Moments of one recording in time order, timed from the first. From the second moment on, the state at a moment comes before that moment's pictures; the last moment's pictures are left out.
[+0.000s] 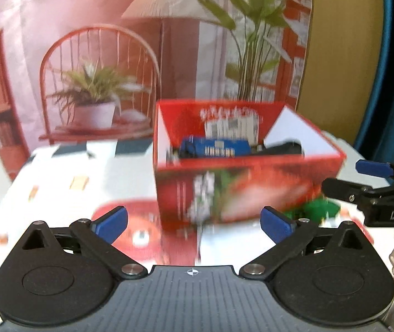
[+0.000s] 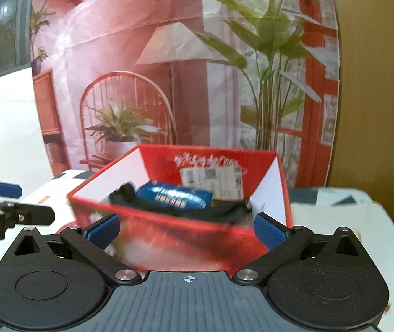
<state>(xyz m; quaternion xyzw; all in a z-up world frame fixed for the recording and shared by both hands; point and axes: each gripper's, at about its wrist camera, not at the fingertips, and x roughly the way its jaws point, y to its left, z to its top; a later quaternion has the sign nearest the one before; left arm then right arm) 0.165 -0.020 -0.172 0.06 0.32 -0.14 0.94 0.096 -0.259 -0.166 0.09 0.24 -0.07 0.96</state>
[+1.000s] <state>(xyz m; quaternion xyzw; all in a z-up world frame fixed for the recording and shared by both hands) 0.129 -0.006 -0.275 0.02 0.45 -0.12 0.88 0.034 -0.220 -0.277 0.13 0.36 -0.08 0.92</state>
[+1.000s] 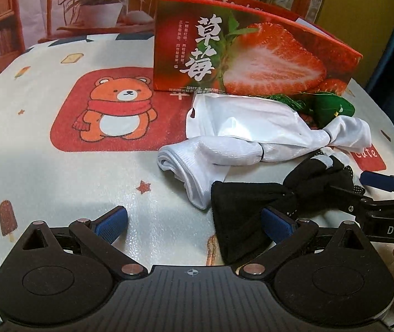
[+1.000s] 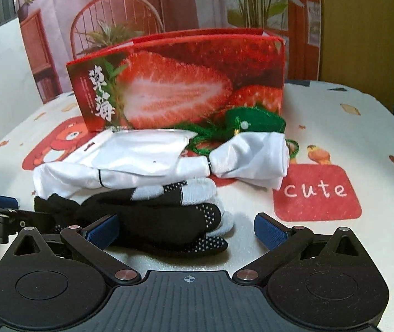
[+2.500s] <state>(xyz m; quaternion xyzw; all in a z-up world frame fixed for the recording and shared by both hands) 0.120 0.007 -0.257 -0.01 0.40 -0.19 0.89 0.028 -0.211 -0.267 0.10 0.33 -0.06 0.94</state>
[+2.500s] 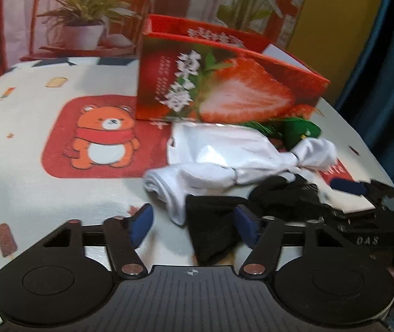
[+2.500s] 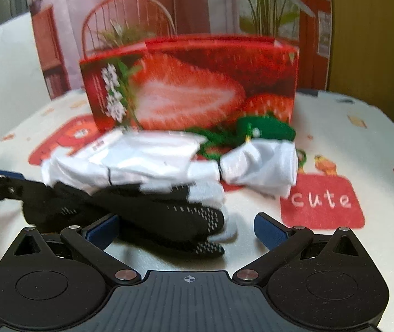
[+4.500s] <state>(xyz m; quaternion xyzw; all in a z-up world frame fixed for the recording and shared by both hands) 0.108 -0.007 -0.237 0.03 0.32 -0.22 0.92 0.015 -0.196 -0.234 0.11 0.25 0.01 0.96</state>
